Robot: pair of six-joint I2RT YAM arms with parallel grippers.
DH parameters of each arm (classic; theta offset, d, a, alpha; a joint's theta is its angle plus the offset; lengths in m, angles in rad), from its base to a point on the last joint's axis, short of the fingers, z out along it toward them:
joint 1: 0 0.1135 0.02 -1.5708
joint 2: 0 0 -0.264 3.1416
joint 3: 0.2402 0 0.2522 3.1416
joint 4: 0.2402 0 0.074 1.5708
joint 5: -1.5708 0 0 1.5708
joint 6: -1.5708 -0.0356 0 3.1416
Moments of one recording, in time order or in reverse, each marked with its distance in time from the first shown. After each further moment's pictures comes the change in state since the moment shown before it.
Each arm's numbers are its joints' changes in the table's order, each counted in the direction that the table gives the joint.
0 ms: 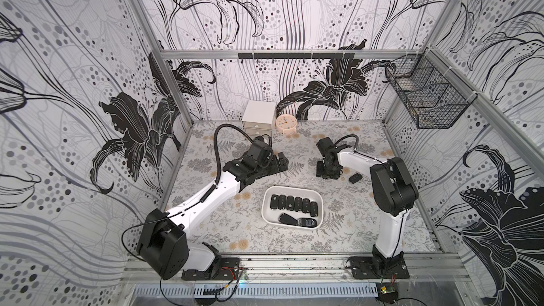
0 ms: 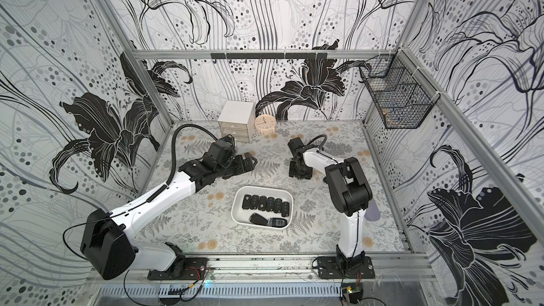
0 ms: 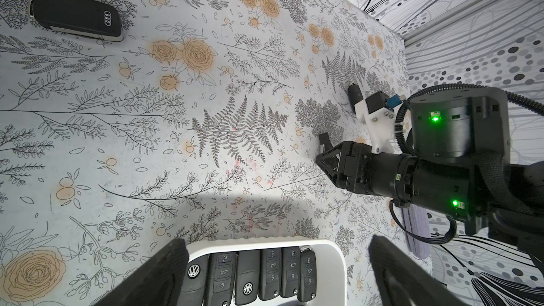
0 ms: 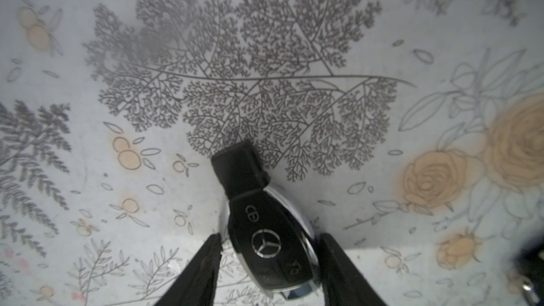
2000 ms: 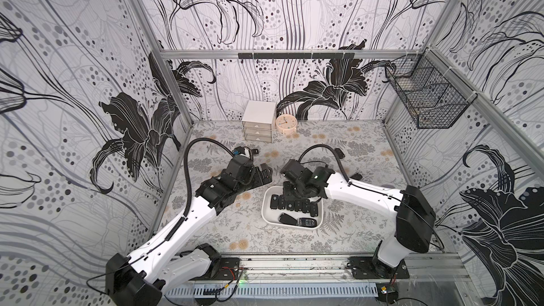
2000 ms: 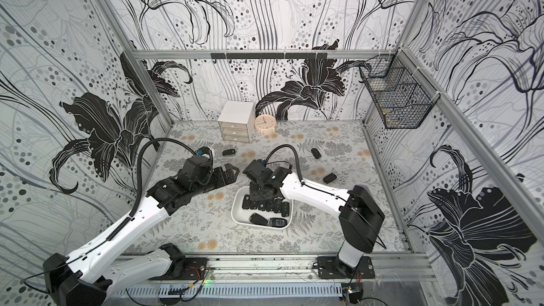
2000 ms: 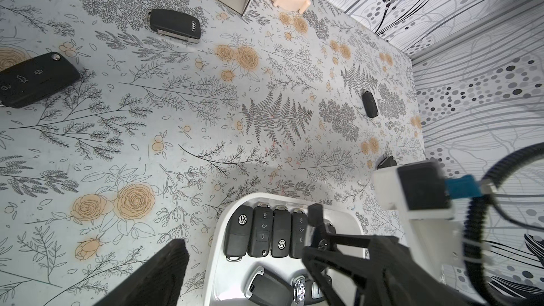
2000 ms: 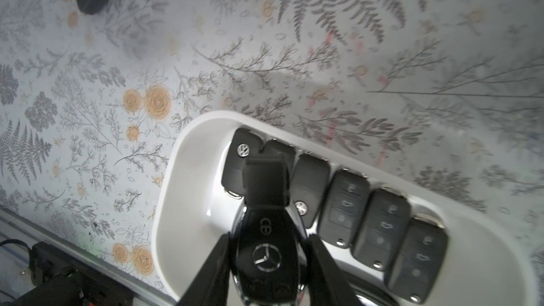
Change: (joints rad) left arm 0.000 -0.356 -0.175 0.150 0.100 0.014; right arm 0.602 -0.268 -0.040 -0.005 -0.010 -0.291
